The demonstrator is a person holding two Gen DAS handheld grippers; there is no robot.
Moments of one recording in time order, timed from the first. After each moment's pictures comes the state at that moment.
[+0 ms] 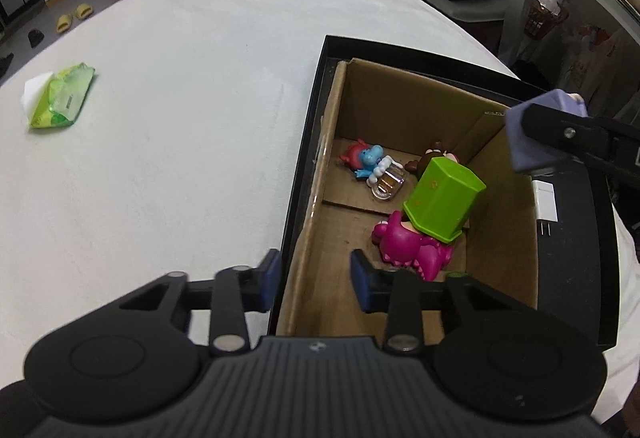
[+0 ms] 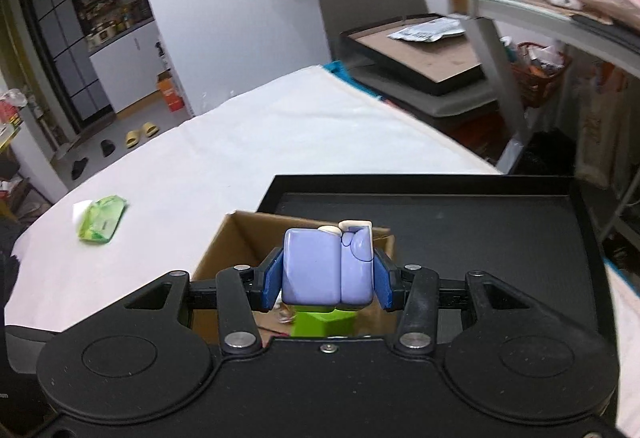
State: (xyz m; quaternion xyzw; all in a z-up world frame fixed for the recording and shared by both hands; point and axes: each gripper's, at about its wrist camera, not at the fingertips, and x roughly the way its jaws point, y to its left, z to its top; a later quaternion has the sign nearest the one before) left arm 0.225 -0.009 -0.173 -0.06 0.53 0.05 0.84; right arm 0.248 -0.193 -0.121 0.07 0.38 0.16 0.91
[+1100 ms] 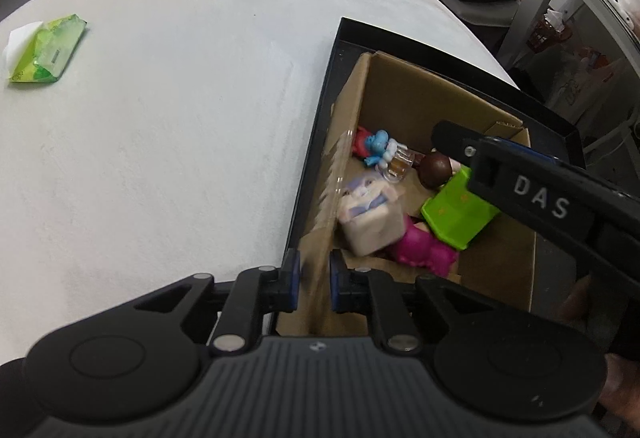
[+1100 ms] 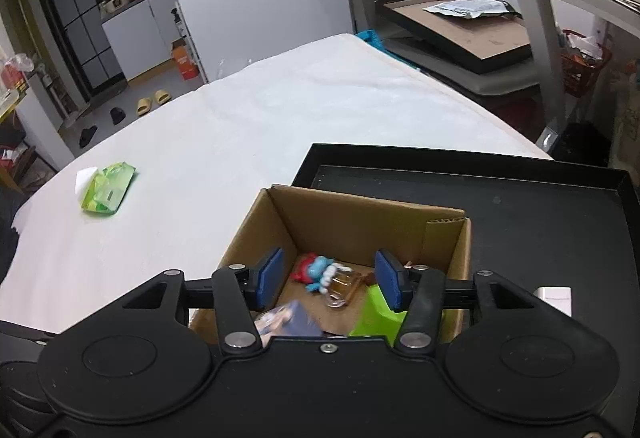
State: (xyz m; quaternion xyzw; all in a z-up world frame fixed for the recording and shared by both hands) left arm 0.232 0.025 -0.180 -0.13 0.56 0.03 0.82; right arm 0.257 -0.143 -0.141 0.04 0.40 0.18 0.90
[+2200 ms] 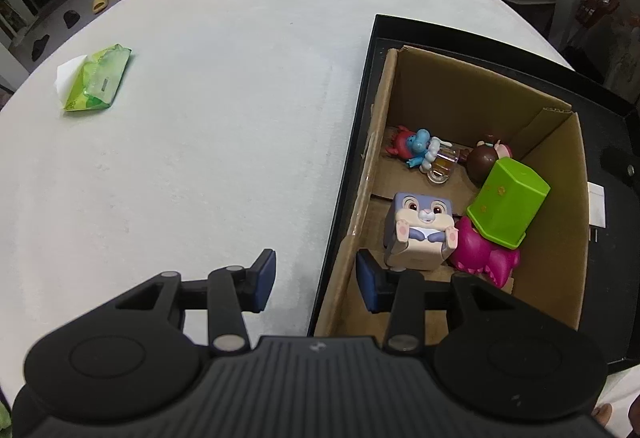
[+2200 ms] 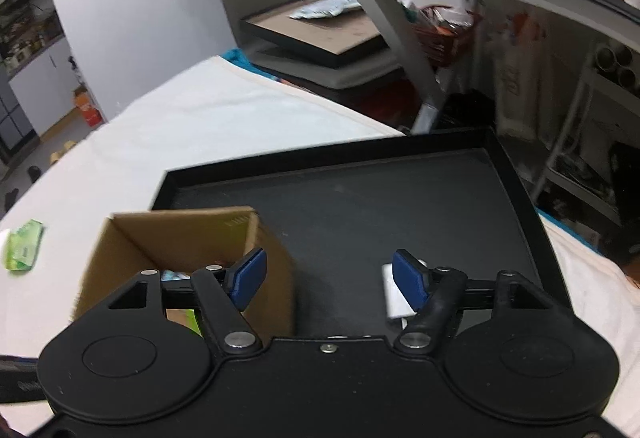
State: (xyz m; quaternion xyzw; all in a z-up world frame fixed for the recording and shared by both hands) left arm 0.243 -0.003 -0.177 -0.04 0.57 0.12 0.81; right arm 0.259 -0.235 -0.160 0.09 0.41 0.02 0.91
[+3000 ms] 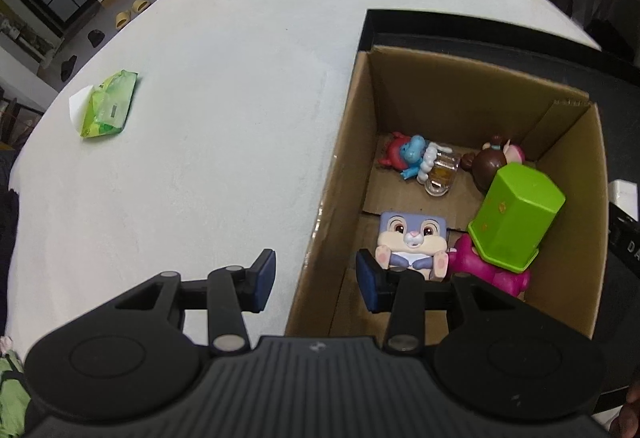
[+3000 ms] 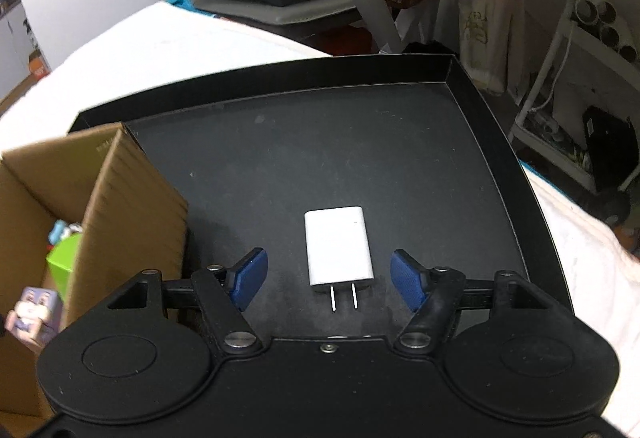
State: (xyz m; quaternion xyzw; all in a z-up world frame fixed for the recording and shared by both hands) left arm 0.272 -0.048 -0.188 0.04 0.59 0.17 0.79; right arm 0.277 -0.252 -0.230 0.05 0.46 -0.03 0.89
